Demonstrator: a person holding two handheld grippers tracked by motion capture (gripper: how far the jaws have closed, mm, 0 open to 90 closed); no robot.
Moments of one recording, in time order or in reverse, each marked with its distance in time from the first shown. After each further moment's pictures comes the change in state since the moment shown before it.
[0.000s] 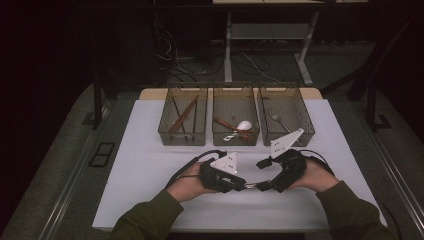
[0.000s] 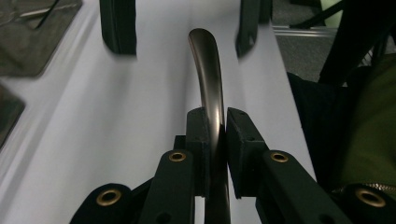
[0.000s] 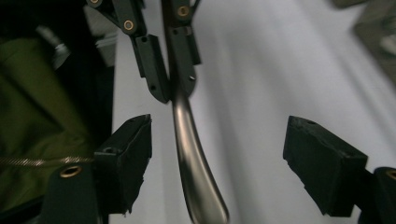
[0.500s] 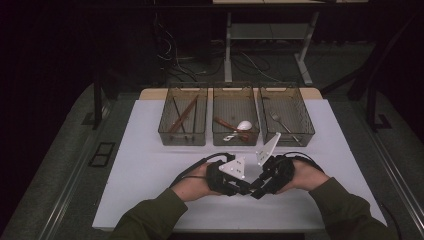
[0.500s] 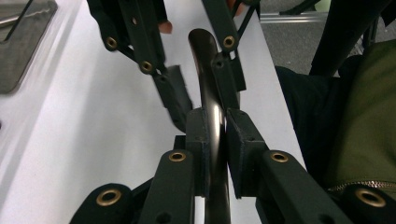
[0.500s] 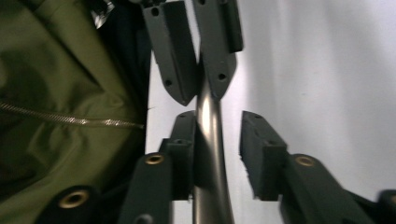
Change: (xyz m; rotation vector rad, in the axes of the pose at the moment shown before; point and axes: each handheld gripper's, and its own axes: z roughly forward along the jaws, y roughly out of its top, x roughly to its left) left arm -0.004 0.009 0.010 0.042 -0.031 0.050; right arm -0.004 0.004 0.032 0.188 0.238 0.021
